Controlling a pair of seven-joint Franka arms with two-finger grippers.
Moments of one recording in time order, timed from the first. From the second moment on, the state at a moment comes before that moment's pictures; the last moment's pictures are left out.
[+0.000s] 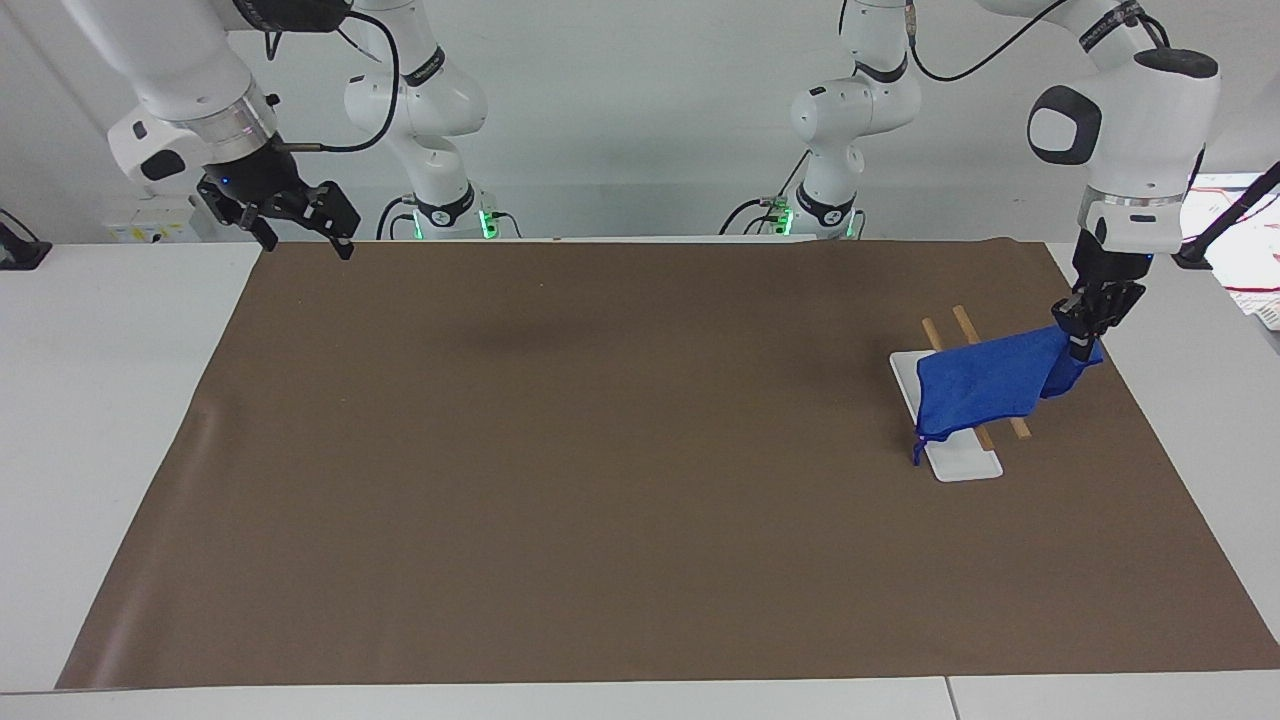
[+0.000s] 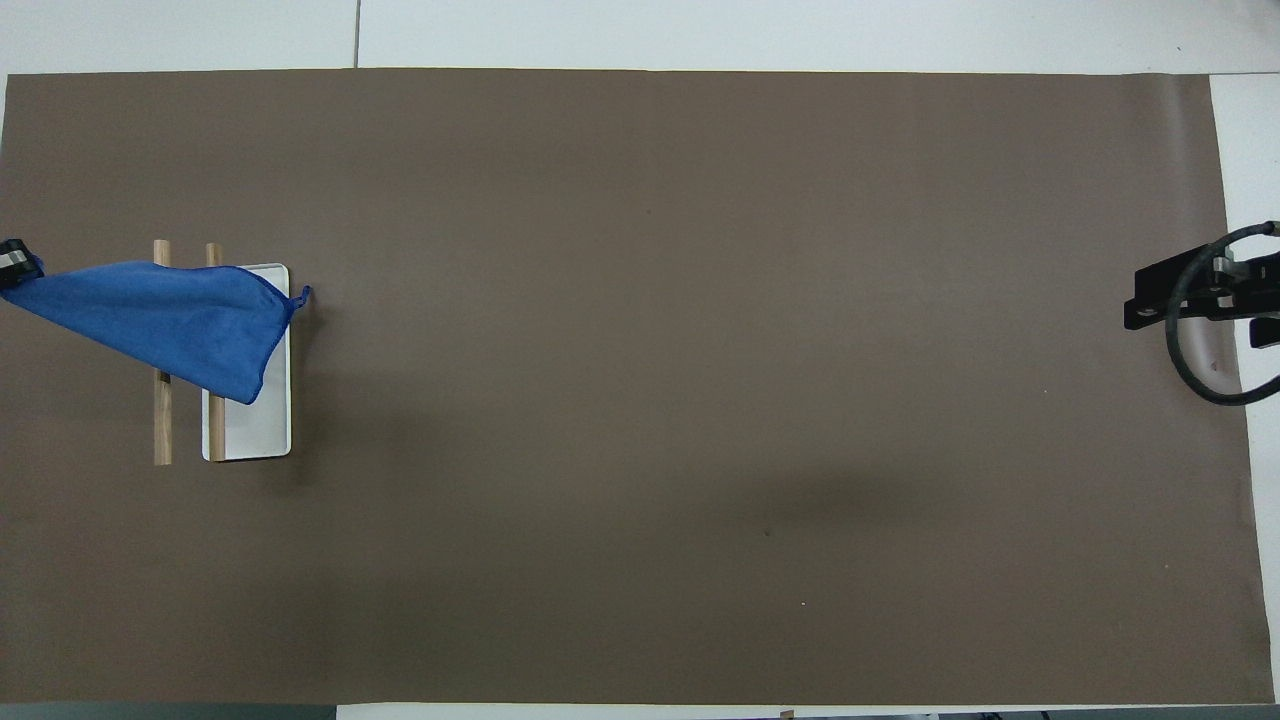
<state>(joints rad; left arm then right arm) 0.21 -0.13 -0.05 -2.09 0.04 2.38 -0.14 -0.04 -0.02 0.03 -1.53 0.01 1.42 0.17</state>
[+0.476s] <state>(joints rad) 0.23 -0.13 -0.05 -2.10 0.04 2.38 -0.11 -0.03 -0.02 0.02 -1.56 -0.01 1.51 0.11</state>
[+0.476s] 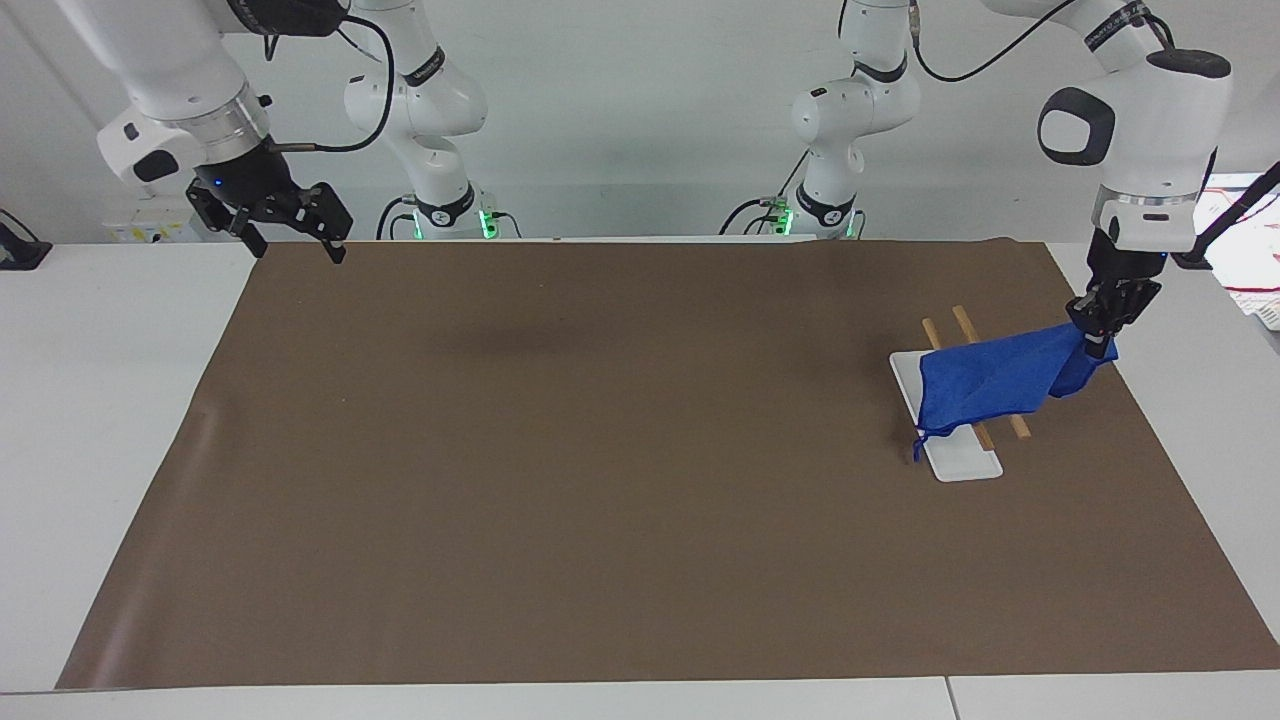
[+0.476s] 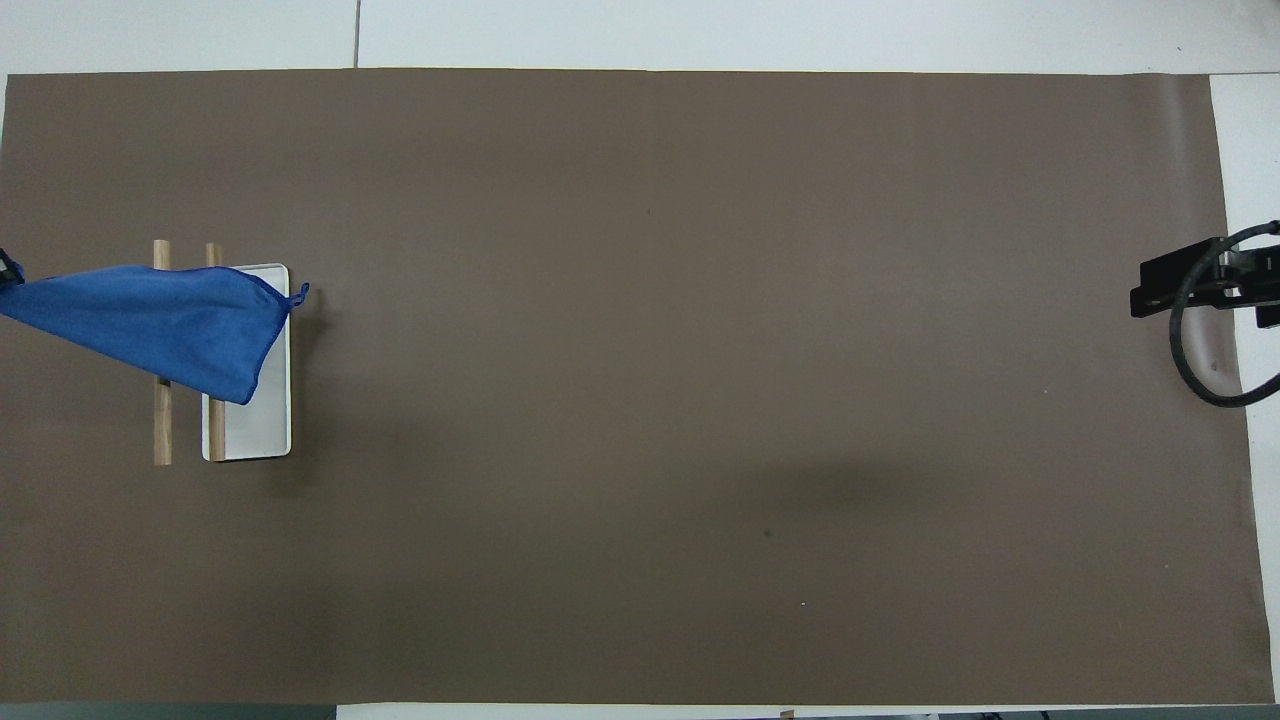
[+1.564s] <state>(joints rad) 0.24 -0.15 -0.06 -2.05 0.04 2.16 -0.08 -0.03 -0.03 0.02 -1.57 -0.01 1.51 0.09</state>
